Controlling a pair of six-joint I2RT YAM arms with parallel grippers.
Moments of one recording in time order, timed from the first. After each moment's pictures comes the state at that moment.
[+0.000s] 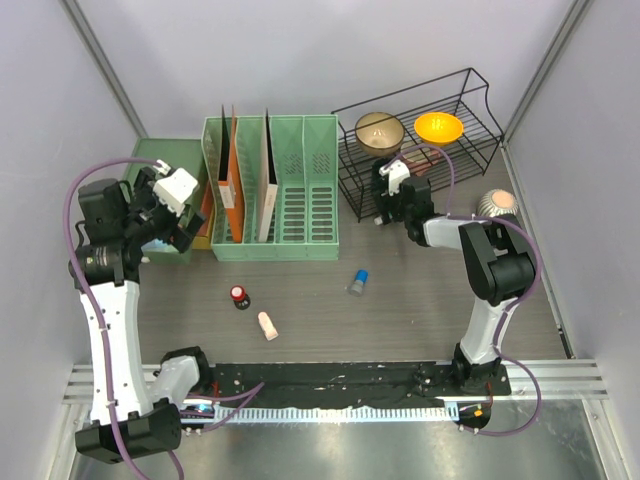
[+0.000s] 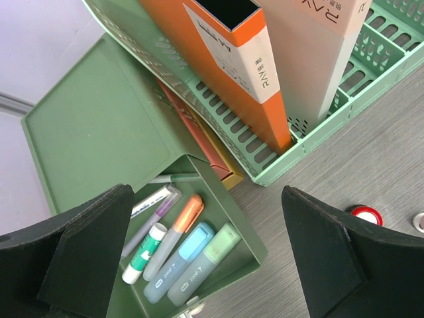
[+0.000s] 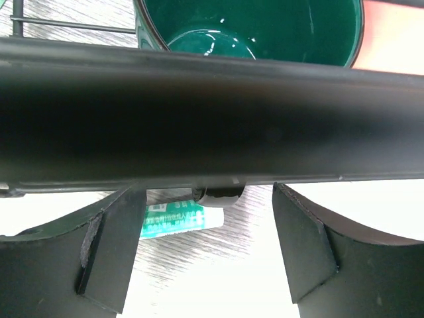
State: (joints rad) left arm 0.22 0.96 1.27 -0.85 0.57 0.76; right arm 0.27 1.87 0.96 0.41 0.06 -0.26
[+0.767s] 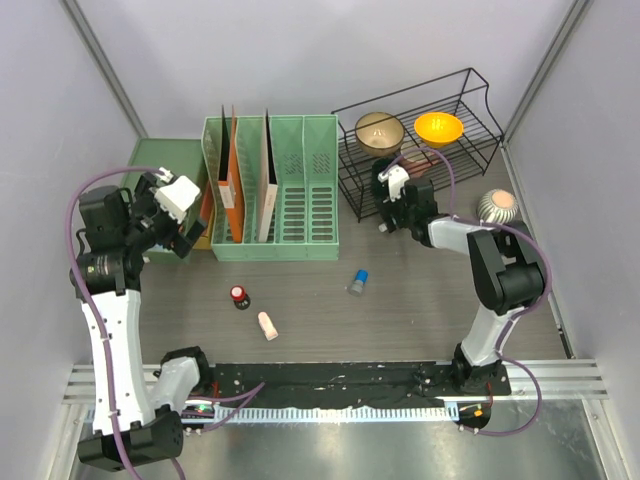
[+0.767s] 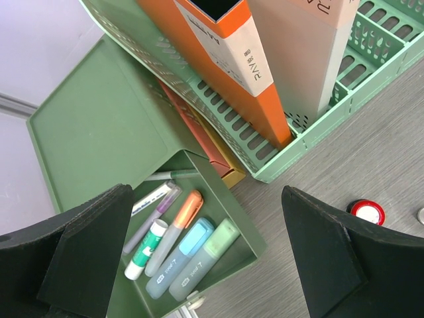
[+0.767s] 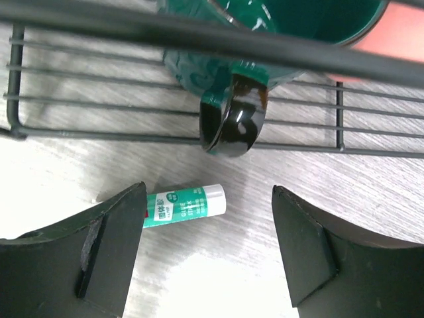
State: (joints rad) left arm 0.22 0.91 1.24 -0.85 0.57 0.79; right arm 0.27 1.80 0.94 0.26 0.04 -0.33
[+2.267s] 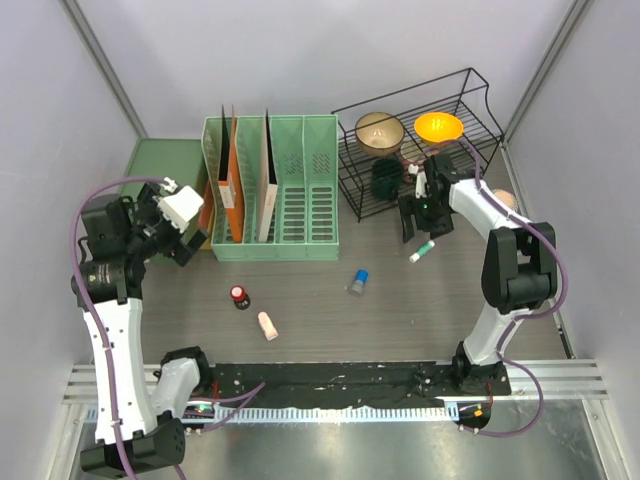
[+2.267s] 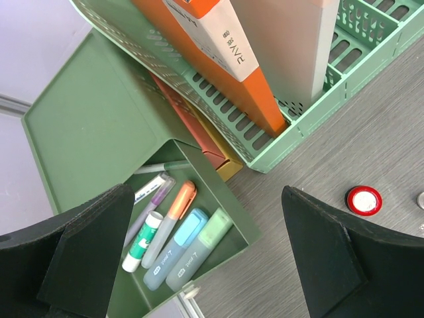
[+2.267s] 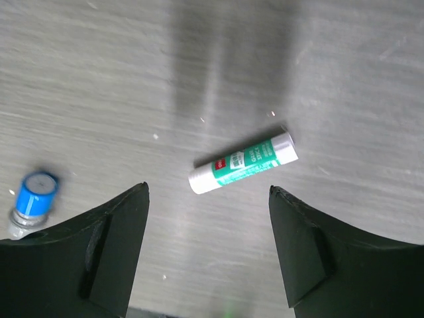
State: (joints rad) left arm 0.22 0.87 1.20 -0.88 0.57 0.84; right arm 0.14 1.78 1.34 -0.81 -0.11 -0.01
